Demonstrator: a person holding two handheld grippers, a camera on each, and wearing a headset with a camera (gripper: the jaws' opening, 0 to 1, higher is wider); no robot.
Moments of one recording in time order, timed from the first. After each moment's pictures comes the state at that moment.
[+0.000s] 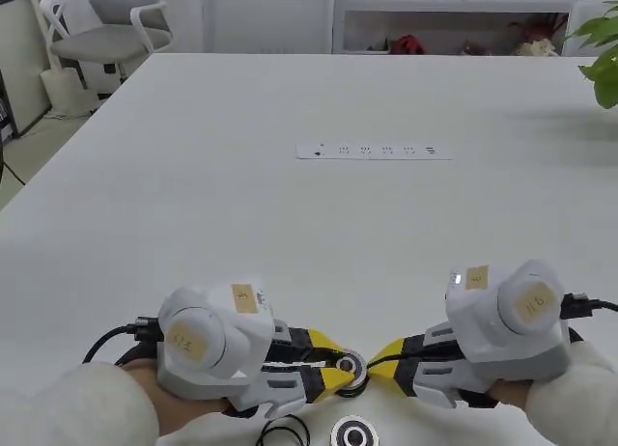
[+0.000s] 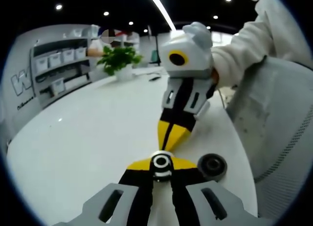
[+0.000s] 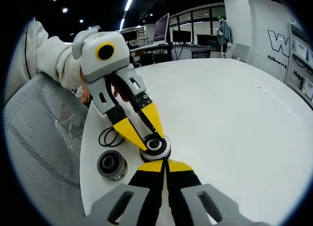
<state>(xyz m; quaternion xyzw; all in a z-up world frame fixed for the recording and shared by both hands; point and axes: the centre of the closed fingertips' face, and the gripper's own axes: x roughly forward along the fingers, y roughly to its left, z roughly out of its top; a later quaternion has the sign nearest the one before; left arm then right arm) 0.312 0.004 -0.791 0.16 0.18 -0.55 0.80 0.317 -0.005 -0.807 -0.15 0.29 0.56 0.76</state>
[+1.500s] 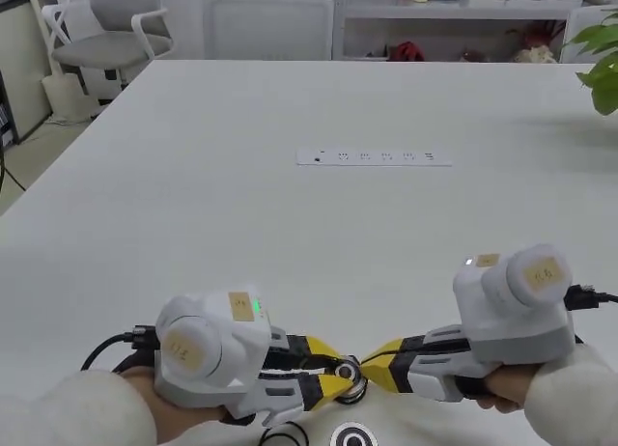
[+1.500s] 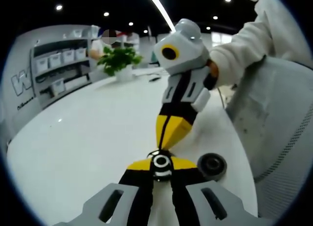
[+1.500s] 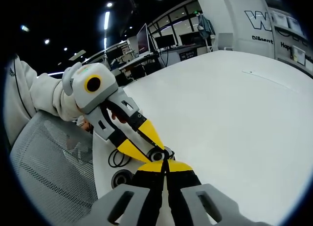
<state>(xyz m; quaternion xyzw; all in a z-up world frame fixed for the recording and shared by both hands) 0.311 0.005 -0.791 0.15 0.18 -0.55 0.80 0.318 0.002 -0.791 -0.04 0.33 0.53 0.78</state>
